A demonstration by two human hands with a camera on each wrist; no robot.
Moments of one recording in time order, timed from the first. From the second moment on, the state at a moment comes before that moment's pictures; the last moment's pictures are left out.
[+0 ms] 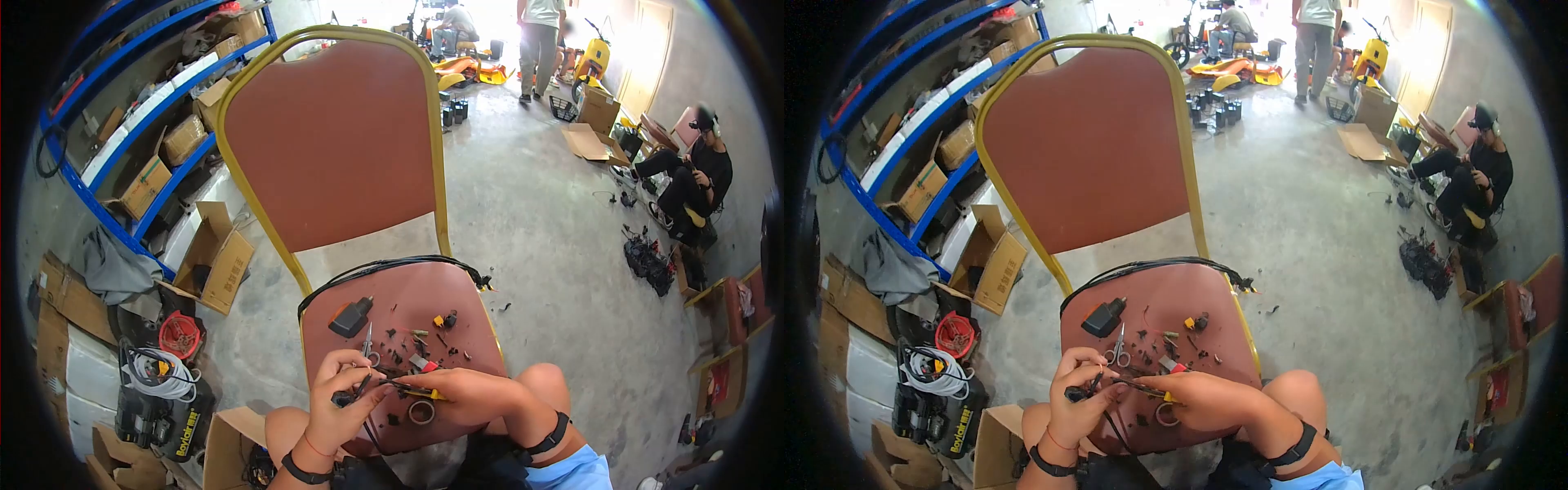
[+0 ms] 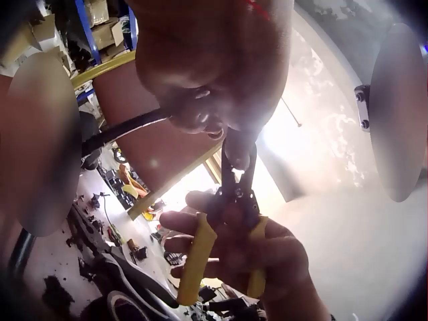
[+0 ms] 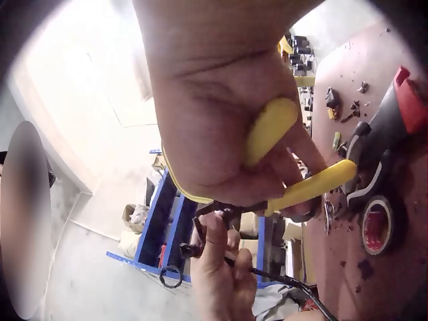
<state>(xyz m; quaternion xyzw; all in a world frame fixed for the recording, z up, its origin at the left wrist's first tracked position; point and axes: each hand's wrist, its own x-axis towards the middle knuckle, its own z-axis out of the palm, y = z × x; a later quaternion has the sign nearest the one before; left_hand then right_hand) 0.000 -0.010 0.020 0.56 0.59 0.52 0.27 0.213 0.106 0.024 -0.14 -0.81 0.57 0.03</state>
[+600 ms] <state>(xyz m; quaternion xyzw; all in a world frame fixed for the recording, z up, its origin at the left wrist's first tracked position) 0.001 -0.009 0.031 0.57 0.57 0.46 0.38 0.214 0.105 0.020 -0.11 -0.83 0.54 0.04</state>
